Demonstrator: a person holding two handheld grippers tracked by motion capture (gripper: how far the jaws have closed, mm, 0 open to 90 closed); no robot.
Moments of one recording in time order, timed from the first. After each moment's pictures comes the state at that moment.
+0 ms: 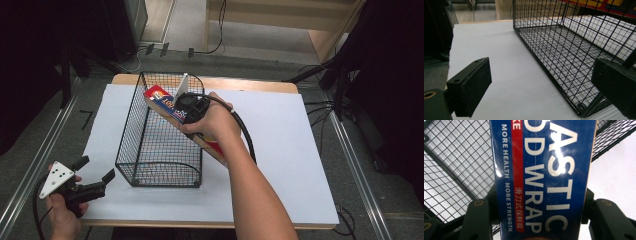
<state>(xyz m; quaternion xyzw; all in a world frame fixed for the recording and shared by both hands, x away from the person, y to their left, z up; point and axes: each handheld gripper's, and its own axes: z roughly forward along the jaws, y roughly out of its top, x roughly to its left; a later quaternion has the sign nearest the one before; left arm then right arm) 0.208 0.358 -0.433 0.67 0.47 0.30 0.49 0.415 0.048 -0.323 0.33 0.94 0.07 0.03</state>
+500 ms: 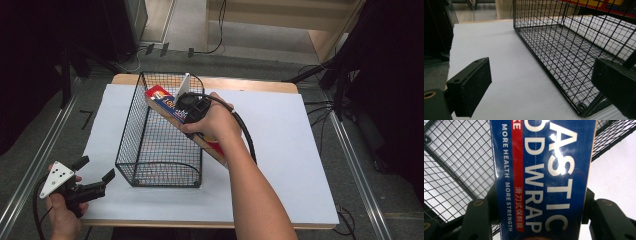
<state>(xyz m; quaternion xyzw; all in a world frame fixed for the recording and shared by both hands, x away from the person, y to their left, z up) 0.208 0.358 -0.434 0.67 0.47 0.30 0.49 0.416 0.046 -0.325 0.33 0.94 0.08 0.02</state>
